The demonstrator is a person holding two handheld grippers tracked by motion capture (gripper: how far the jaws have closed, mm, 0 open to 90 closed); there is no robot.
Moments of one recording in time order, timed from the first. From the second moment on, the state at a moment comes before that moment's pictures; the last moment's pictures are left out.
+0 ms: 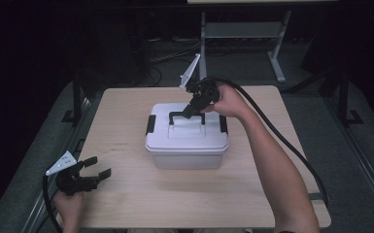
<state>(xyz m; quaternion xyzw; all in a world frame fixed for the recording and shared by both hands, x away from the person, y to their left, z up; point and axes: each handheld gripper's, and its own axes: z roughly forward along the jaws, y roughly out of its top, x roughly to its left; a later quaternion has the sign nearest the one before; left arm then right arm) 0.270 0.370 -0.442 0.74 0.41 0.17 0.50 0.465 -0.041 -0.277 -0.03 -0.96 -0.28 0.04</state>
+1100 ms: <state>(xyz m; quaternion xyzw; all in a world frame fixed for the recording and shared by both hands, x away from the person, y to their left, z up) 0.271 0.367 -0.442 0.75 0.40 0.17 0.50 0.465 -0.061 -0.271 -0.08 -0.95 -0.29 0.01</state>
